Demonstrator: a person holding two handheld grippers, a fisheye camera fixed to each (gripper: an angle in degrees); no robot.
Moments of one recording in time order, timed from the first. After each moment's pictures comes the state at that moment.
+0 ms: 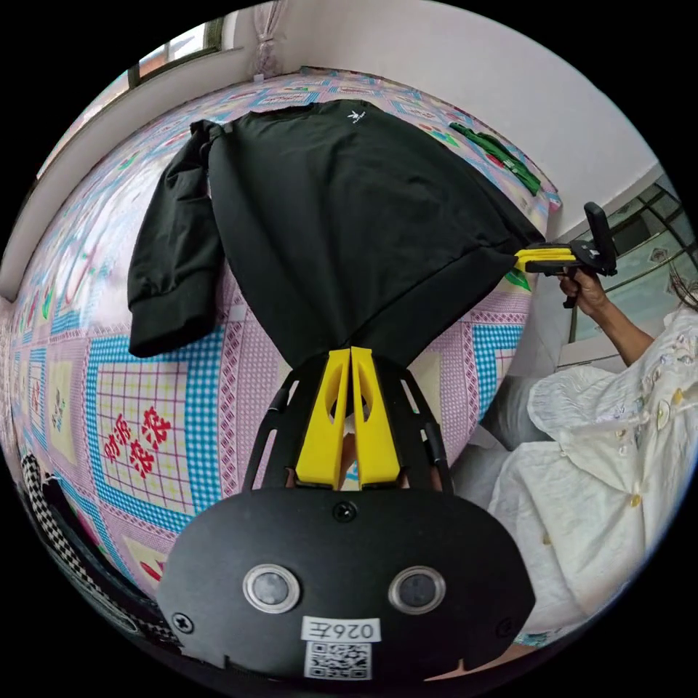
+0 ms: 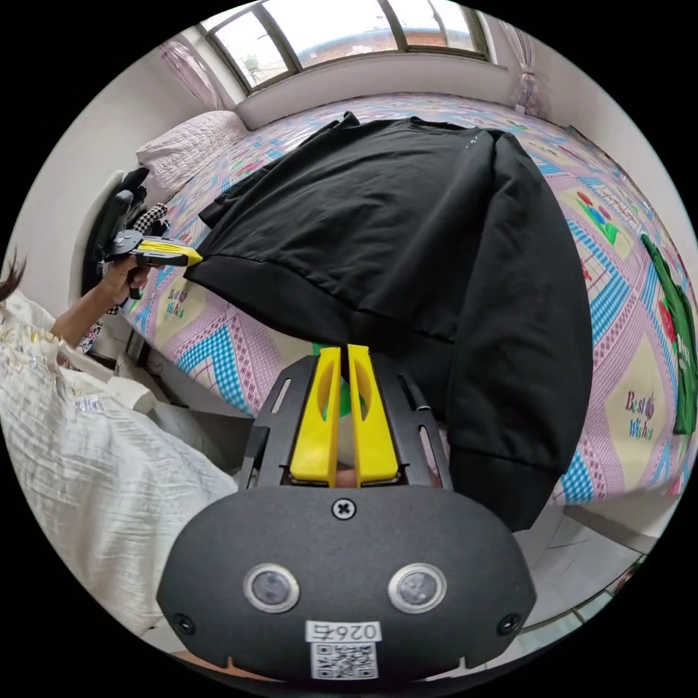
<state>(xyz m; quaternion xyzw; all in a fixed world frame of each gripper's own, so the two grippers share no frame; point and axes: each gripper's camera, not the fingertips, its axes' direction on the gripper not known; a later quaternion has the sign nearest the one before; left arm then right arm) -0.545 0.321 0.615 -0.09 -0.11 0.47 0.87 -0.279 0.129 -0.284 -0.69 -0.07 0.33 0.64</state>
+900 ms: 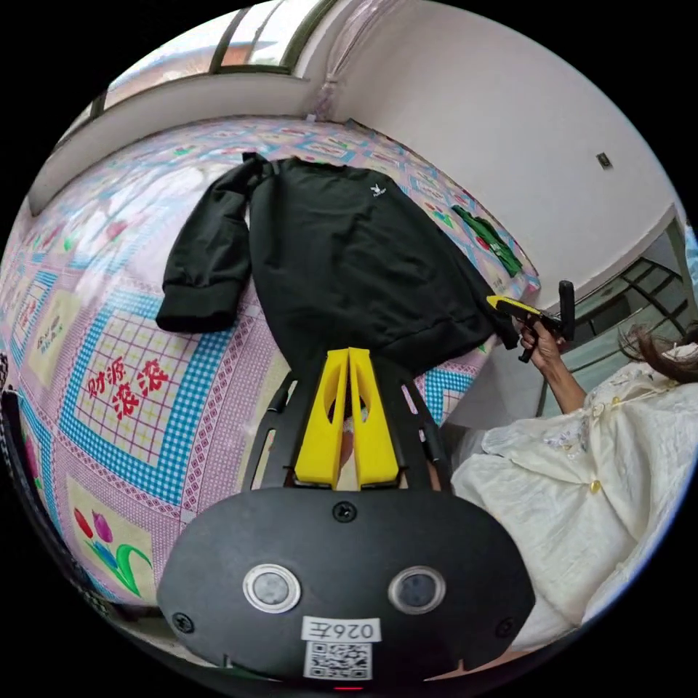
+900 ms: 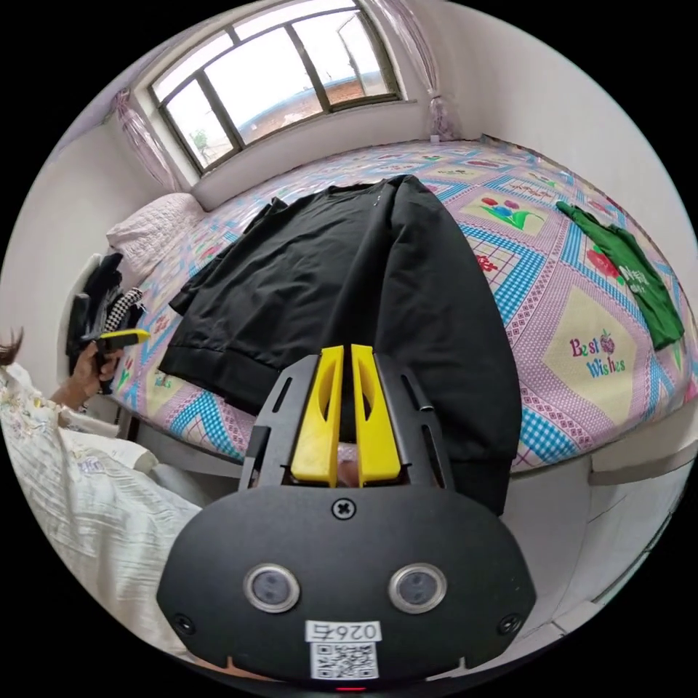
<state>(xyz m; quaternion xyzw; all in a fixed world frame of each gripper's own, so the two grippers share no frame) -0.598 0.299 0.548 0.03 -0.01 0.40 0.92 -0.240 0.077 -0.272 -0.63 0.07 0.37 0.69</state>
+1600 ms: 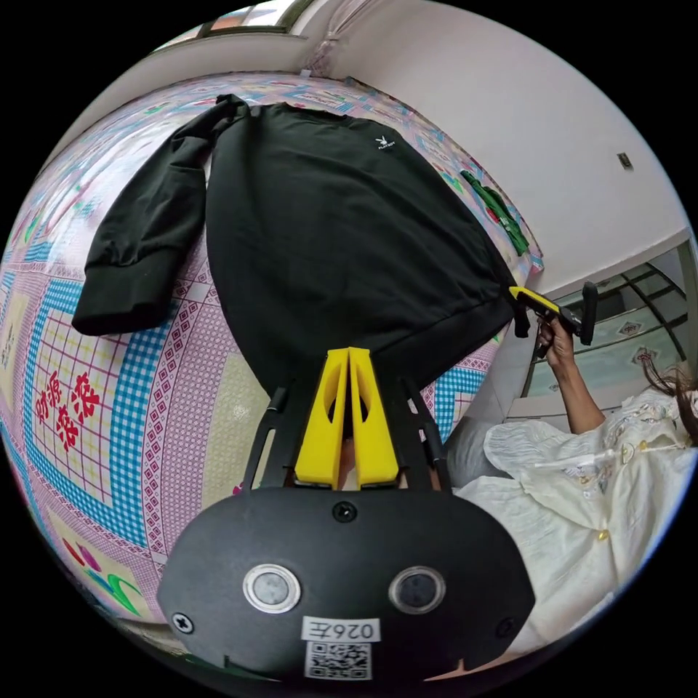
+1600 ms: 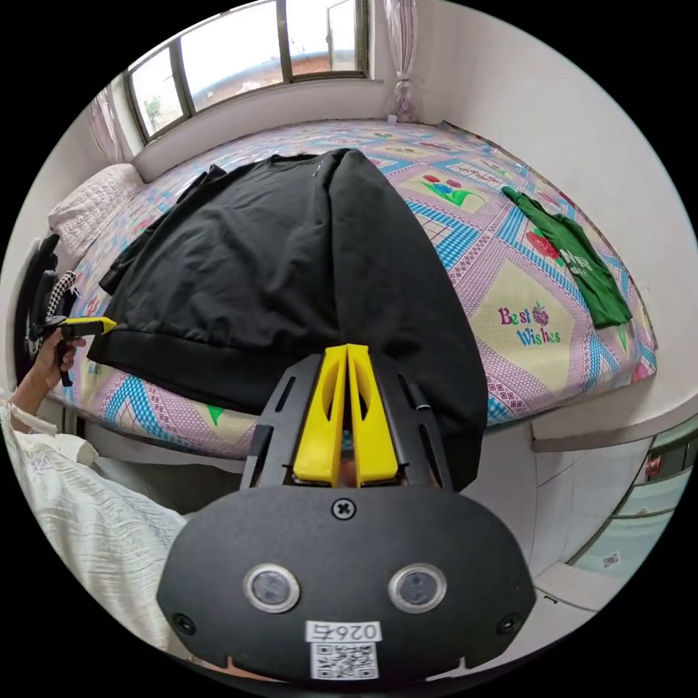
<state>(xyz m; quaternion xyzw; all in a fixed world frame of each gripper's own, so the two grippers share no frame) -0.606 0.287 0.593 -0.07 0.00 0.38 0.92 -0.242 0.053 -0.321 -0.69 0.16 0.31 0.64</state>
